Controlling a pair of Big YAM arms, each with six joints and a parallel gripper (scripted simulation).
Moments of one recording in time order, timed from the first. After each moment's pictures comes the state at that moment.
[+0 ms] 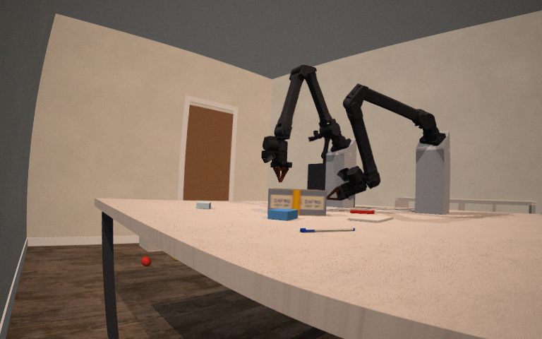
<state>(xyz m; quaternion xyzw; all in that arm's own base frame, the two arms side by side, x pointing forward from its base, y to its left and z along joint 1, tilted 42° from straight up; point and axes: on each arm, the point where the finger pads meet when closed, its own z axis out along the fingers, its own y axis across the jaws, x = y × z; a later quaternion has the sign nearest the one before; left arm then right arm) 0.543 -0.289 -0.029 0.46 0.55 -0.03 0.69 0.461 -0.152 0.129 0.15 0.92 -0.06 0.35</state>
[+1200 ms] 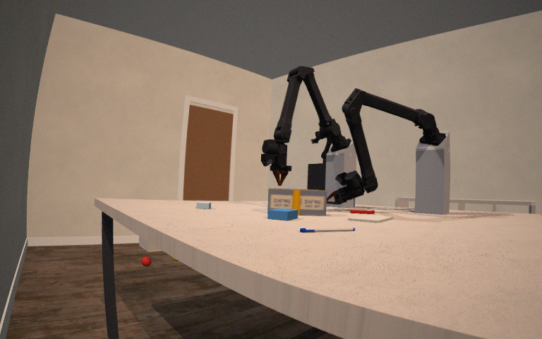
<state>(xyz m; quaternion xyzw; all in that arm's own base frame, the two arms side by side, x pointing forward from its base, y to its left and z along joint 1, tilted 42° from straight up) 0.557 -0.303 -0.047 0.47 0.54 -0.03 0.69 0.474 -0.156 0.118 0.15 0.92 -0.06 0.35</state>
